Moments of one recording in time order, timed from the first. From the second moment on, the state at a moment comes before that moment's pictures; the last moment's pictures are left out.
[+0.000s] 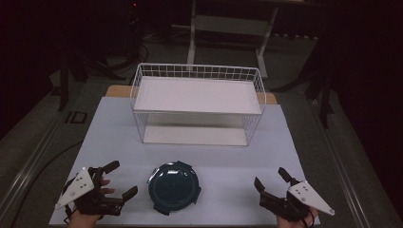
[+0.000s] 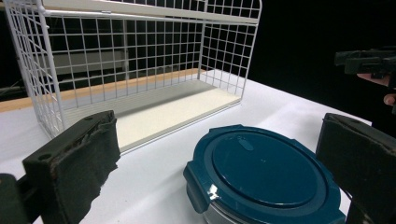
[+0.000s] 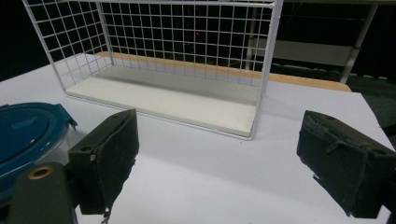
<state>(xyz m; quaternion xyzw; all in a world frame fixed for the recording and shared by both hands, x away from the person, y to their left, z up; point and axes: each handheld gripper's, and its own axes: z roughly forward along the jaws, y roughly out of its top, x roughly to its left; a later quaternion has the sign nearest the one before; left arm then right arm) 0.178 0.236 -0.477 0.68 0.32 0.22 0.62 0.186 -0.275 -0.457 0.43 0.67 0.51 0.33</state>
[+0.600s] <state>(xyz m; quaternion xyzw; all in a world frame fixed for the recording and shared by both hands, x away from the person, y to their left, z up) 0.190 0.238 -0.461 0.72 0.33 0.15 0.59 0.185 -0.275 -0.452 0.43 0.66 0.53 0.32</state>
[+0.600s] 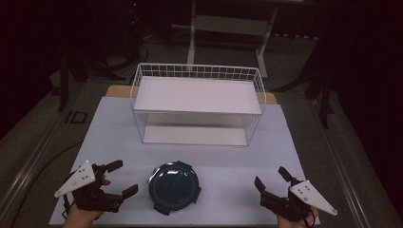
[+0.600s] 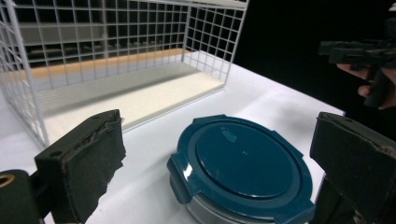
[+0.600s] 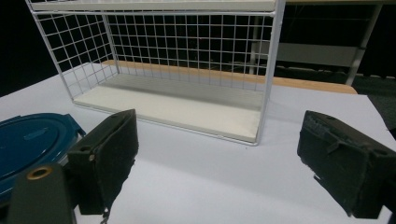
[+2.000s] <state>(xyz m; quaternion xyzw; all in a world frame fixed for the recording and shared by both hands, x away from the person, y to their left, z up) 0.227 0.204 -0.517 0.82 0.32 0.07 0.47 0.185 -0.274 -0.454 0.43 0.67 0.53 0.30</state>
